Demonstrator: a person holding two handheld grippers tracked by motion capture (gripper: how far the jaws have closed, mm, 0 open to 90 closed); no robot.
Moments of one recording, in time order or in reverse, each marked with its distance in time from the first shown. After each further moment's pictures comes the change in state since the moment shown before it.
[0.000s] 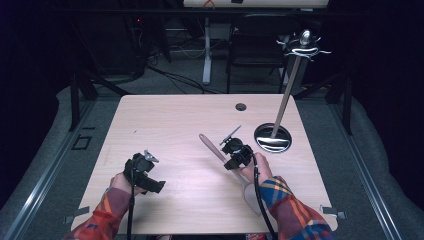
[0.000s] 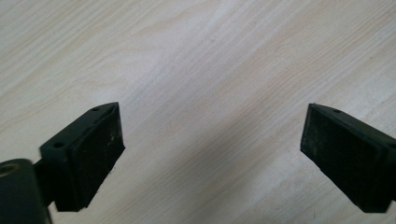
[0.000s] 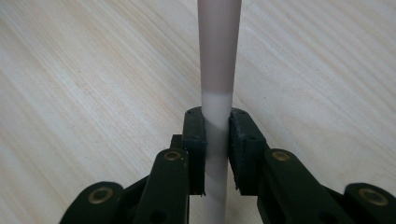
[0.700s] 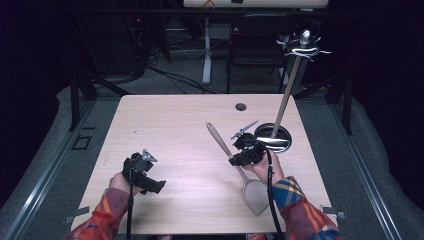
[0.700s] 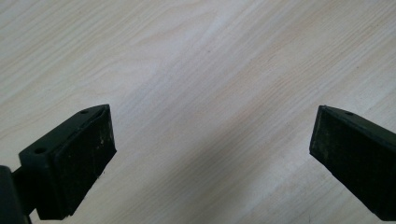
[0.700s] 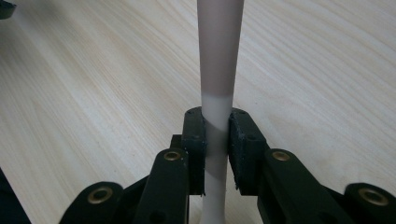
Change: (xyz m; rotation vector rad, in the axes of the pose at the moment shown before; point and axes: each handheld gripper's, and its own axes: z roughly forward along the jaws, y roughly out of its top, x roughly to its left) left arm 0.002 -0.002 -0.003 -0.044 -0.021 0.005; right arm -0.009 -0.014 -0.045 -0.134 0.068 0.013
